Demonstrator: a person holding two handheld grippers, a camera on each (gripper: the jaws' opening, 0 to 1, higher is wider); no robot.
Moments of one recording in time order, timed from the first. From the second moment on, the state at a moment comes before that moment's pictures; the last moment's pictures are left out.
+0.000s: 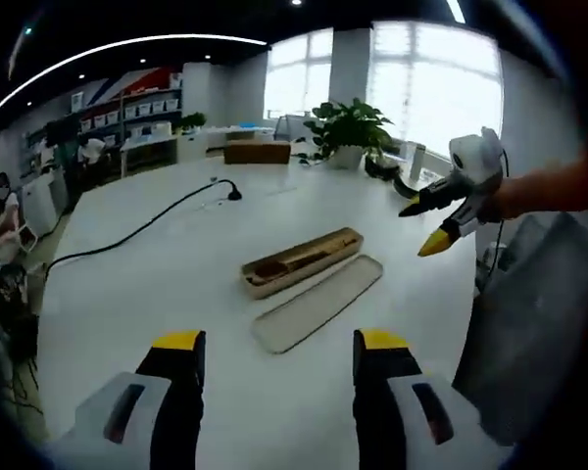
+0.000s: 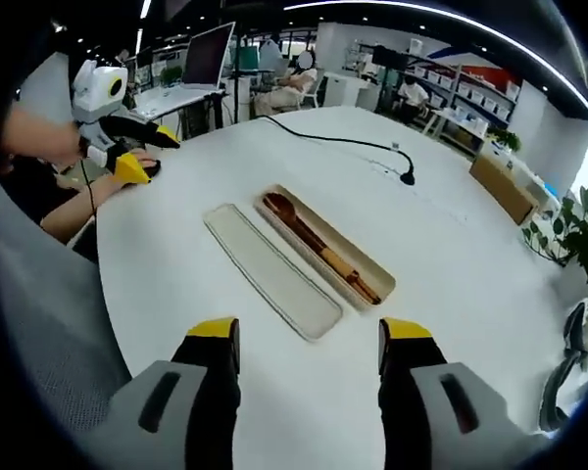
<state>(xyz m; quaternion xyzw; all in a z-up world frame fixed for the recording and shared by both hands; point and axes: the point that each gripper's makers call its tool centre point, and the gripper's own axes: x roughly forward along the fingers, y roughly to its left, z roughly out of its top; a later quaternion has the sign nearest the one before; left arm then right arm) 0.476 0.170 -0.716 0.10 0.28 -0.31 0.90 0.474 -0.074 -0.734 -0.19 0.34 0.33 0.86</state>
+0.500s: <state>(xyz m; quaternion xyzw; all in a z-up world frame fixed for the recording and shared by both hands) 0.505 0.143 -0.767 0.15 0.29 -0.36 0.87 0.493 -0.076 -0.780 -0.20 0.36 0.34 0.84</state>
